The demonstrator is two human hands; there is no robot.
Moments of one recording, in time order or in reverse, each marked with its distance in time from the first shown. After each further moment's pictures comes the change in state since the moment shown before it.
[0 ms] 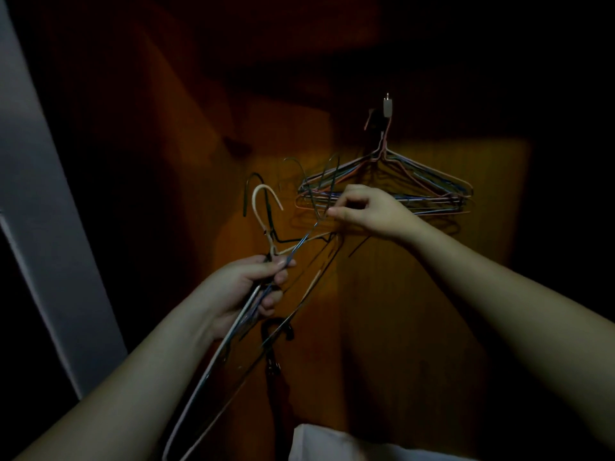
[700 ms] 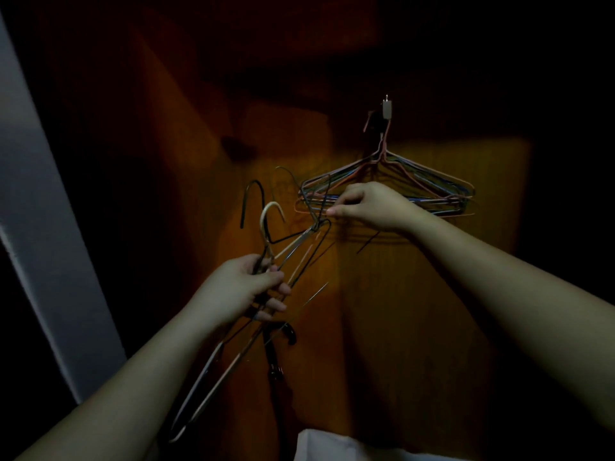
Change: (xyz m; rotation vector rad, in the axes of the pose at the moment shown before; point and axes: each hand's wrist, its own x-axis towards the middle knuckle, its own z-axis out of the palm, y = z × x) left_hand 0.011 -0.006 -0.022 0.372 0.124 0.104; right_hand 0.017 -0.002 -0.011 -0.146 -0.077 0.072
